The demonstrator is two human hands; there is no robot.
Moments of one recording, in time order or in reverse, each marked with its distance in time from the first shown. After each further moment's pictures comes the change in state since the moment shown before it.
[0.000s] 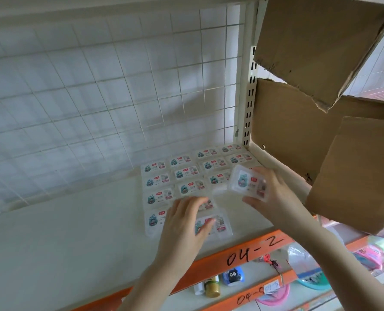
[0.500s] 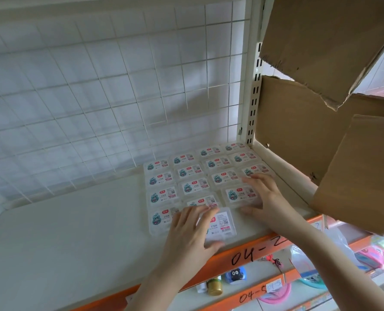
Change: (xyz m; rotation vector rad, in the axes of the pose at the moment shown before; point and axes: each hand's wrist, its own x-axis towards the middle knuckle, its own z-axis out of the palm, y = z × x) left_hand -0.018 -0.011 0.010 0.188 -0.061 0.146; right_hand 0.010 0.032 0.031 -0.022 -0.160 -0.057
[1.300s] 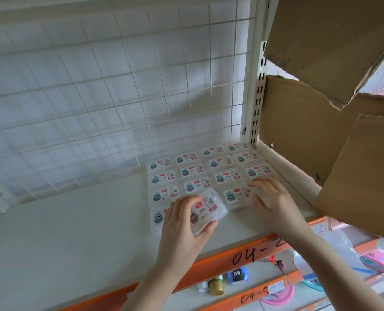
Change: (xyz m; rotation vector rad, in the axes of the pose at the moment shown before) left_hand 0.005 0.001 -0.012 -0.263 0.186 -0.250; right_hand -0.006 0.004 0.006 -0.060 0.285 -0.231
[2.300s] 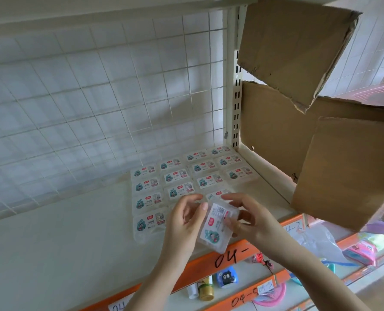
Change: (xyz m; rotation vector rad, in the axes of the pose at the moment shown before) left_hand 0.024 0.050 0.010 -0.731 -0.157 -0.447; right_hand -0.028 -0.054 -0.035 0.718 -0.299 0.311
